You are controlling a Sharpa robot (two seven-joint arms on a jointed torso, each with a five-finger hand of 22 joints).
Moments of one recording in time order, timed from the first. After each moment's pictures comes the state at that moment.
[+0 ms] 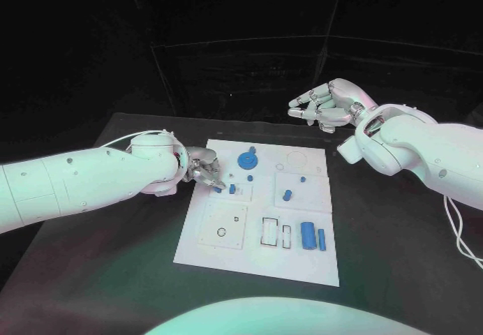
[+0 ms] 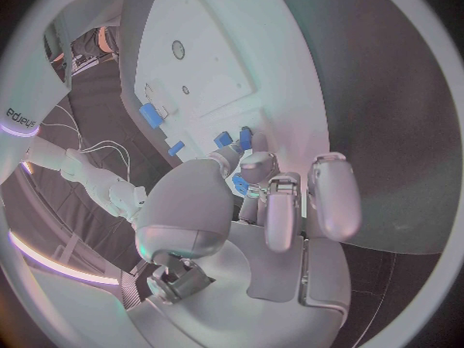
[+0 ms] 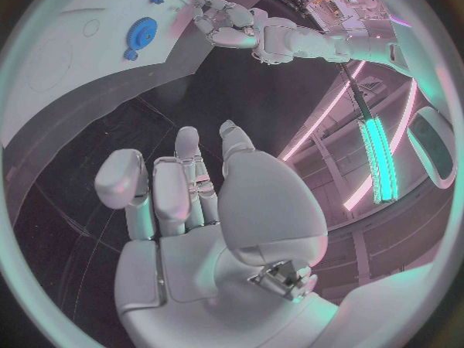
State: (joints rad) left arm 1.28 -0.83 -0.15 1.49 -1.27 0.12 -0.31; left_hand 1.17 0.03 0.38 0.03 0.04 0.90 0.03 0.65 0.64 1.29 -0.05 1.14 0.93 1.47 -0.10 1.57 1.31 0.08 1.47 0.01 1.31 1.22; right arm 1.27 -0.73 0.04 1.38 -0.82 -0.29 0.16; right_hand 1.28 -0.02 -0.07 0.17 0.30 0.96 0.15 0.07 0.07 1.18 0.06 0.75 0.80 1.47 -0.03 1.24 1.13 0.09 1.29 0.09 1.33 0.99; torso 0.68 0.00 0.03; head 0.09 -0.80
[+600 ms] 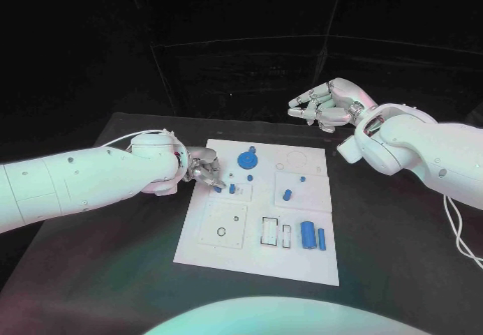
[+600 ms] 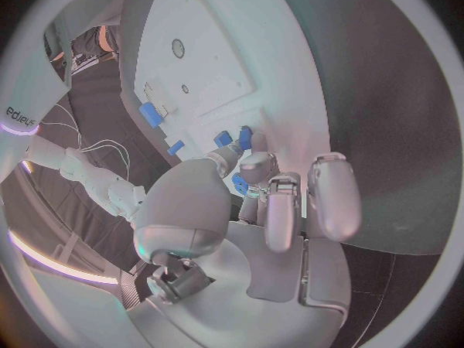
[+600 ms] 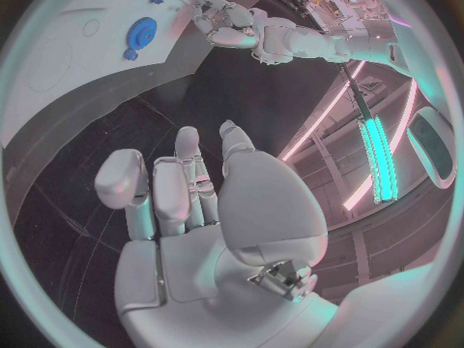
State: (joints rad) left arm 1.28 -0.82 -0.15 1.48 -1.26 0.12 -0.31; left_hand 1.13 0.01 0.43 0.02 0.04 0.91 0.02 0.66 0.65 1.30 -0.05 1.14 0.93 1.47 -0.10 1.57 1.31 0.08 1.47 0.01 1.31 1.22; right arm 1.27 -0.73 0.04 1.38 -0.82 -0.29 0.17; right_hand 1.28 -0.02 -0.07 0.17 0.30 0.96 0.15 0.07 0.07 1.18 0.06 0.75 0.80 1.47 -0.03 1.24 1.13 0.09 1.29 0.09 1.33 0.99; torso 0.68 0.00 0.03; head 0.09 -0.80
